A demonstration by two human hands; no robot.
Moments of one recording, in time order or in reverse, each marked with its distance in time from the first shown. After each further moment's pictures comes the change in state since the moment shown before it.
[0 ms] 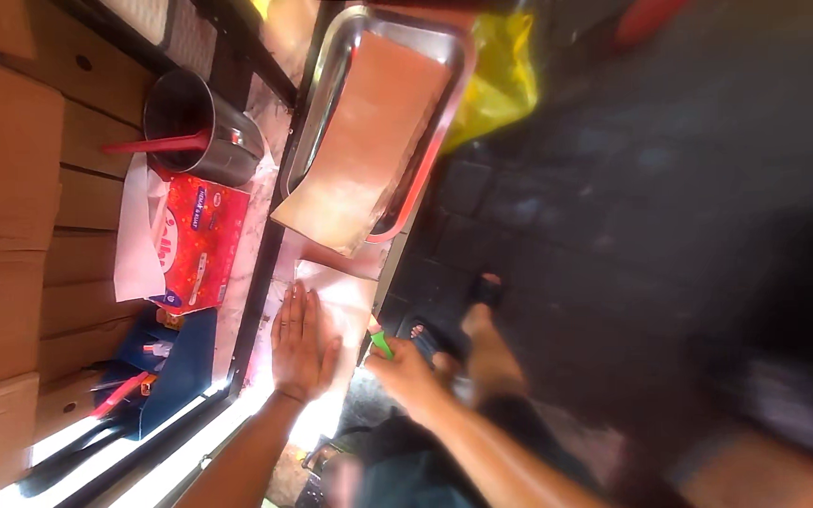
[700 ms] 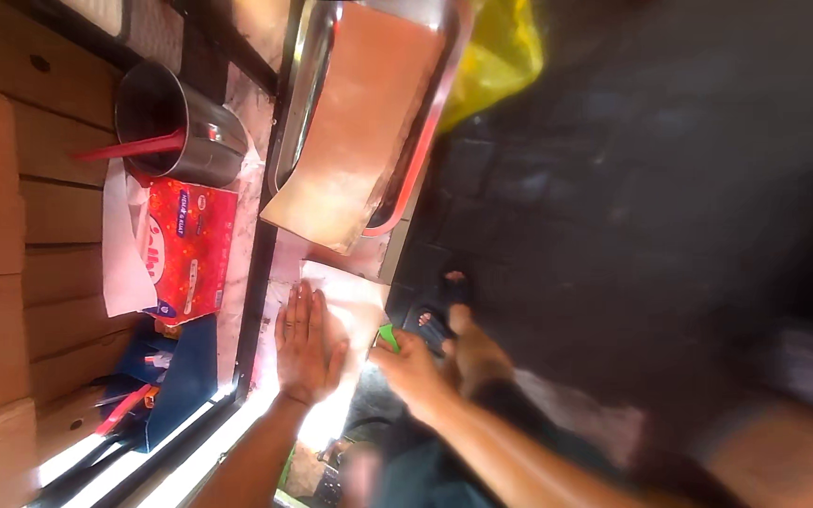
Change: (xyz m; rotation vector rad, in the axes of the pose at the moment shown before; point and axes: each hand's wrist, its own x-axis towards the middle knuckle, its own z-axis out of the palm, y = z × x) left_hand 0.001 0.000 0.000 -0.008 -0.002 0.085; right_hand 0.000 0.007 0.007 0.130 0.092 -0.040
